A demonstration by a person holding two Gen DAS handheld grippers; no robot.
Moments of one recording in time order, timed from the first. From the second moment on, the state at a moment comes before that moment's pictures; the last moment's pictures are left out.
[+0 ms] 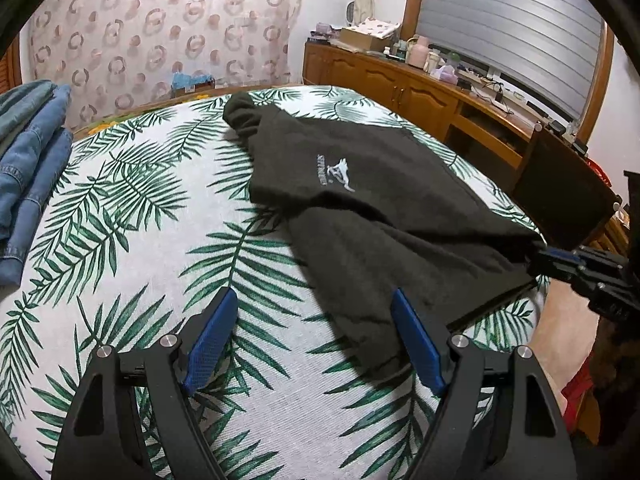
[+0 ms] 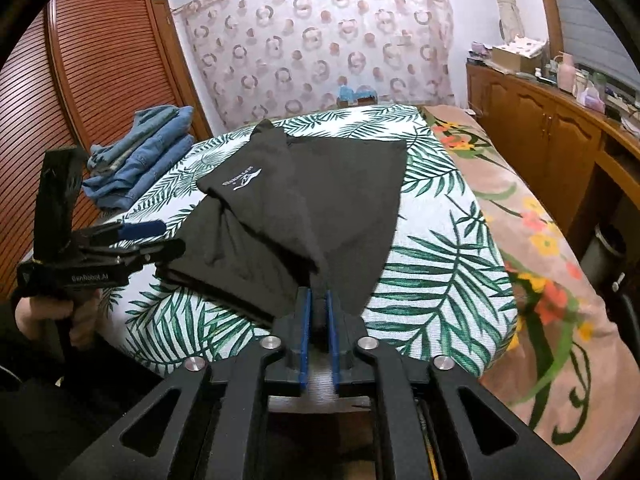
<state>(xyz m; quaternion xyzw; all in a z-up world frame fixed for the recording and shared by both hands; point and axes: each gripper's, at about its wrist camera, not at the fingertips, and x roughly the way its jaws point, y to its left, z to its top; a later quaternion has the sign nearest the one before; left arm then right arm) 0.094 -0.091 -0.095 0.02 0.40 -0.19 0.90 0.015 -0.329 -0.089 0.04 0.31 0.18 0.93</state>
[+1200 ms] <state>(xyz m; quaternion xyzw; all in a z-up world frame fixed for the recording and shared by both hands) 0.126 -0.048 -0.068 0.01 0.37 -0.15 0.92 0.097 -0.263 -0.057 -0.03 0.28 0.23 0.93</state>
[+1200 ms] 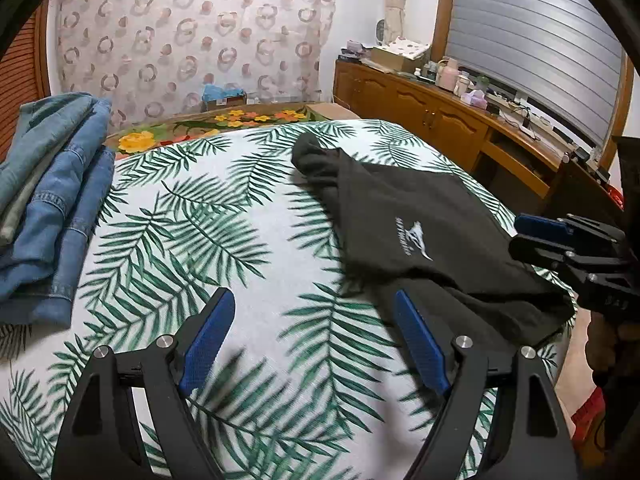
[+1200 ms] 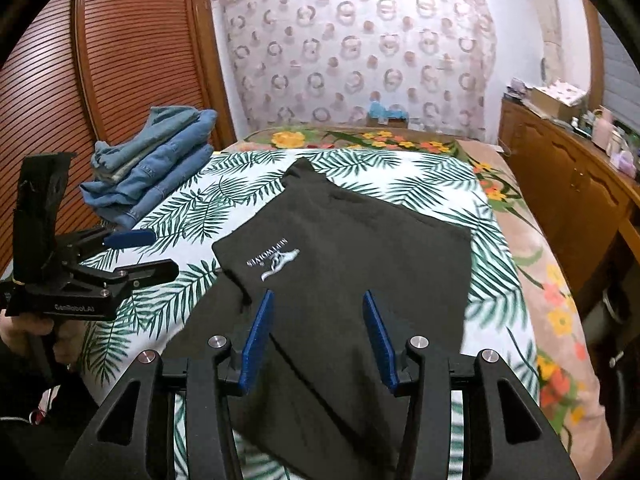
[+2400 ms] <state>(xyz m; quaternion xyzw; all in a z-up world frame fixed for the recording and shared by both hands) 0.143 -0.009 -0.068 -0.01 0.35 -0.14 0.93 0.186 -0.150 -0.082 -0.14 0.35 0.29 0.88</state>
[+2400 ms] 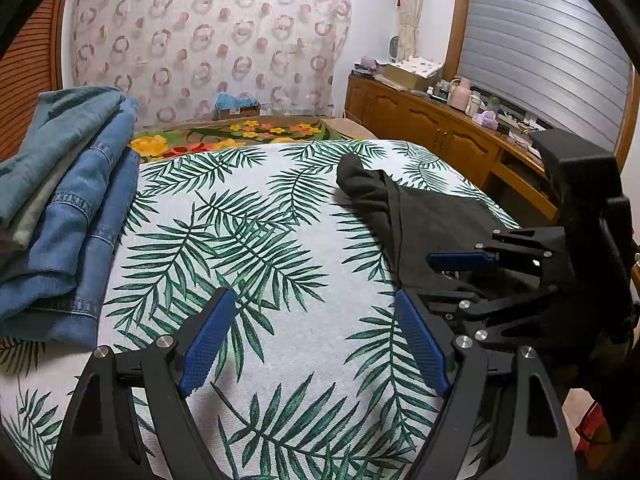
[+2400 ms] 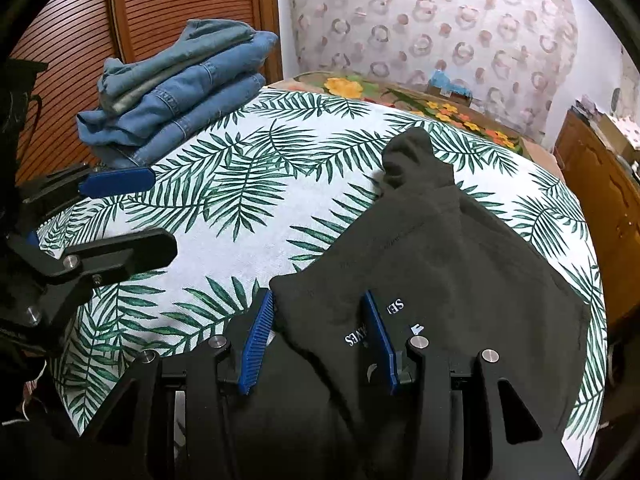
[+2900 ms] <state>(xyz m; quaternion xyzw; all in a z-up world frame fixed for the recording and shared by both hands) 0.142 -0.025 -0.073 0.00 0.36 -0.15 0.92 0.175 -0.187 -0.055 -0.09 0.30 0.30 0.90</state>
